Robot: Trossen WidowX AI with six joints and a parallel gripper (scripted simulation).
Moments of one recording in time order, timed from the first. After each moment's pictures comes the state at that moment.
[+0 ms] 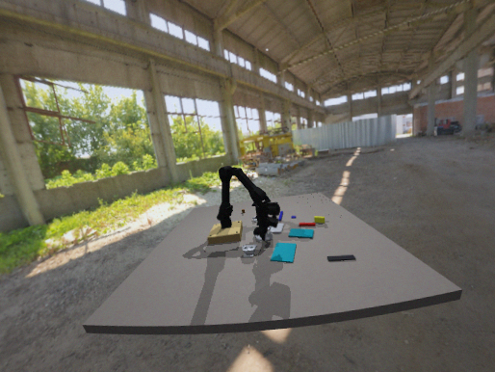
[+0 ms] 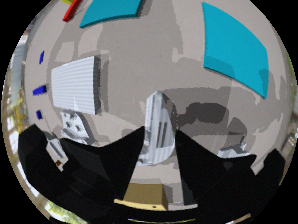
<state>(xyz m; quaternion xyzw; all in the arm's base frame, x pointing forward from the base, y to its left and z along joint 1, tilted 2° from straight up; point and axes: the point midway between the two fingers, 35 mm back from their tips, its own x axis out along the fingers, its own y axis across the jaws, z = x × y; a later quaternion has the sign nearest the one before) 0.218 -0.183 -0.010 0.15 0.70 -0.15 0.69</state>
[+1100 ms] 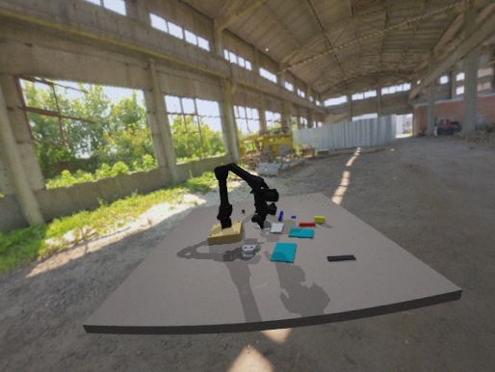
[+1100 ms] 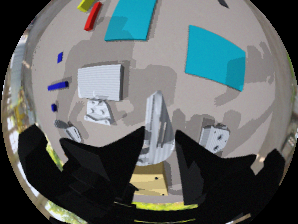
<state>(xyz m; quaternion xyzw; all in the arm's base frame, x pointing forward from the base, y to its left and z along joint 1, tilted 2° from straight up) 0.218 -0.182 0.063 0.15 0.70 -0.15 0.68</state>
